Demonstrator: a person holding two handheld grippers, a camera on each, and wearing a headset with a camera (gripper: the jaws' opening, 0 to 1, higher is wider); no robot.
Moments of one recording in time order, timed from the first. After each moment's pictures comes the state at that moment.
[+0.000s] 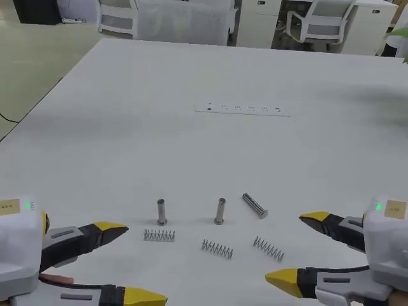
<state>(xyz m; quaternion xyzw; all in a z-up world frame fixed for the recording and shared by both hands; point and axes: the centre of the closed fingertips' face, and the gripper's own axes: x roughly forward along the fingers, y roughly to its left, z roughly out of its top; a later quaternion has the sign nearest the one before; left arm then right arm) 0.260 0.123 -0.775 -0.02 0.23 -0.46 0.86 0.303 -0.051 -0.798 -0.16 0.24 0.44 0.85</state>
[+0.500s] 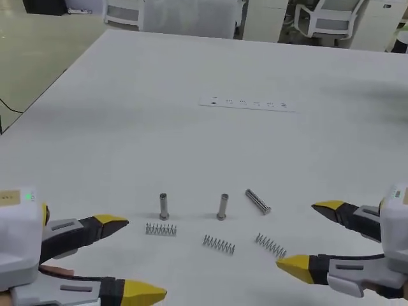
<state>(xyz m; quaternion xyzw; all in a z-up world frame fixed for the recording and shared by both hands) 0.262 0.125 -0.775 -0.03 0.23 -0.46 0.86 0.319 -0.065 -0.787 -0.17 0.24 0.43 0.85</state>
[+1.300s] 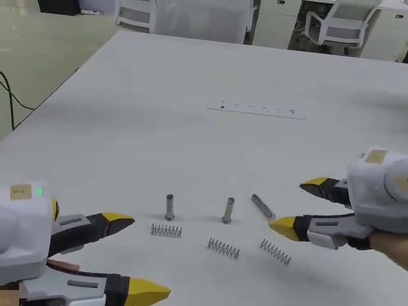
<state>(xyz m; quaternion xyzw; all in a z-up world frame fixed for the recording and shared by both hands) 0.262 0.126 -0.775 -0.02 0.23 -0.46 0.86 0.371 -0.041 -0.779 -0.21 0.26 0.42 0.84</state>
